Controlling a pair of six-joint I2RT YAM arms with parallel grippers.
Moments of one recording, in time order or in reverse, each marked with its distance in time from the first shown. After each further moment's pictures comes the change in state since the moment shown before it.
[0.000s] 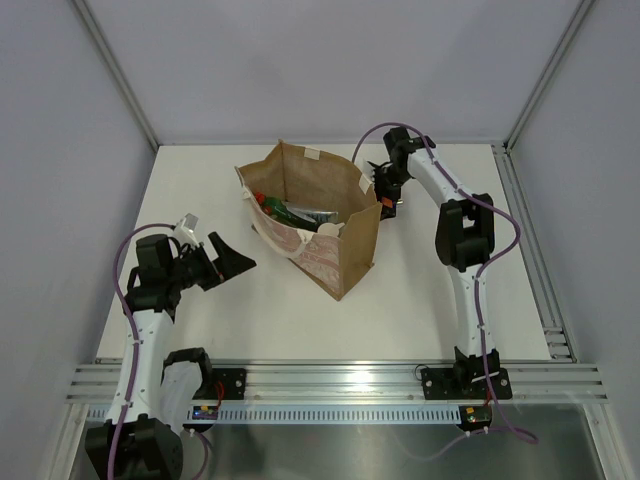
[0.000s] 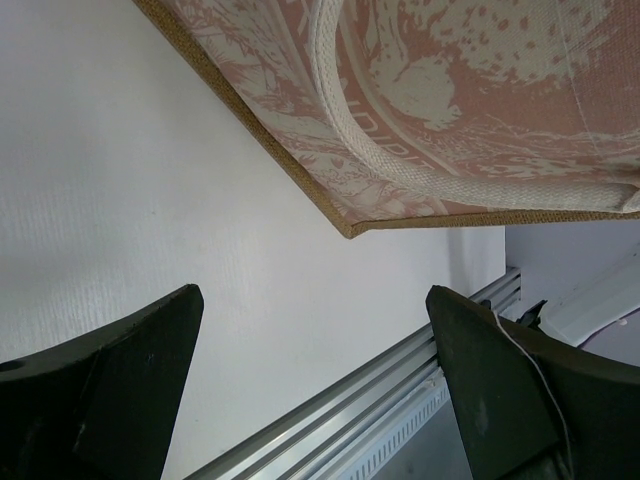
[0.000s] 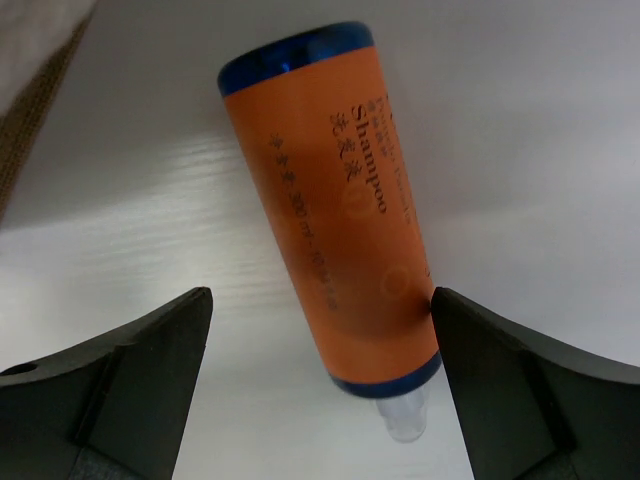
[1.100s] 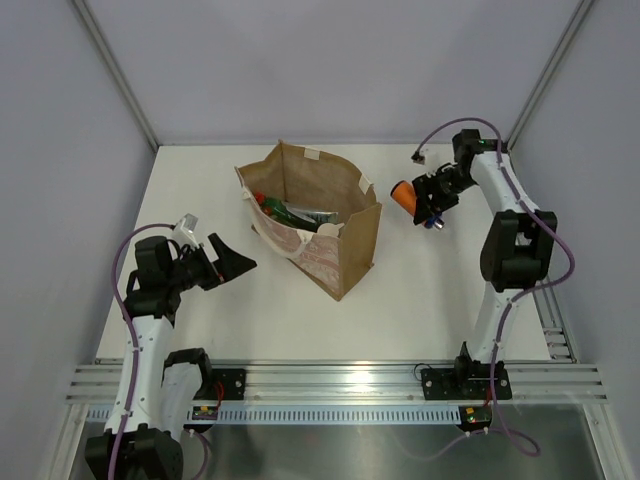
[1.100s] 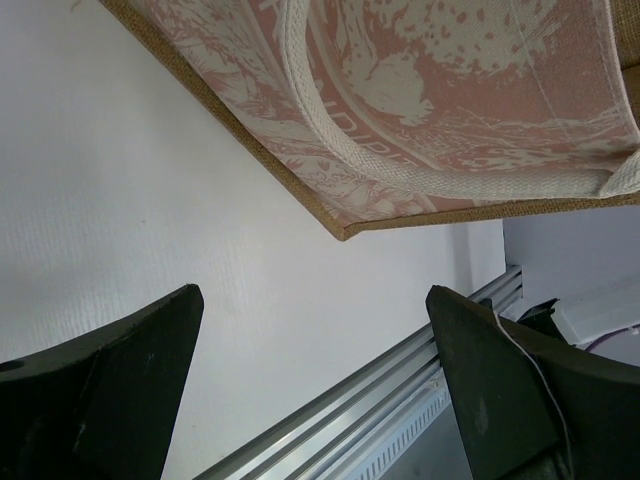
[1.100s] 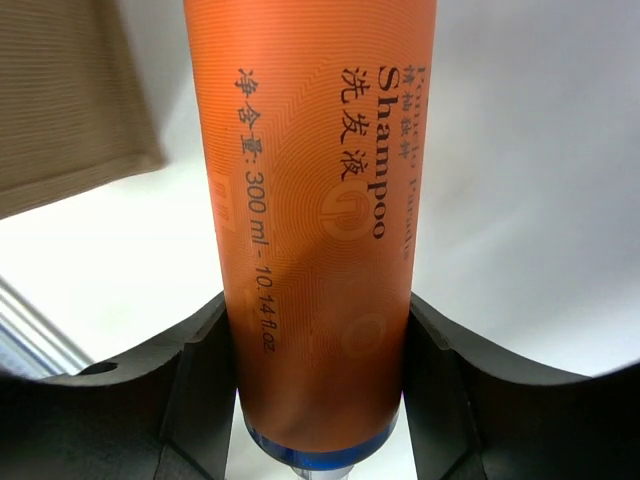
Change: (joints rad) left arm -0.012 -0.042 -0.002 0.007 0.003 -0.002; right arm -0.235 -0.268 -0.320 -0.070 -0.067 0.553
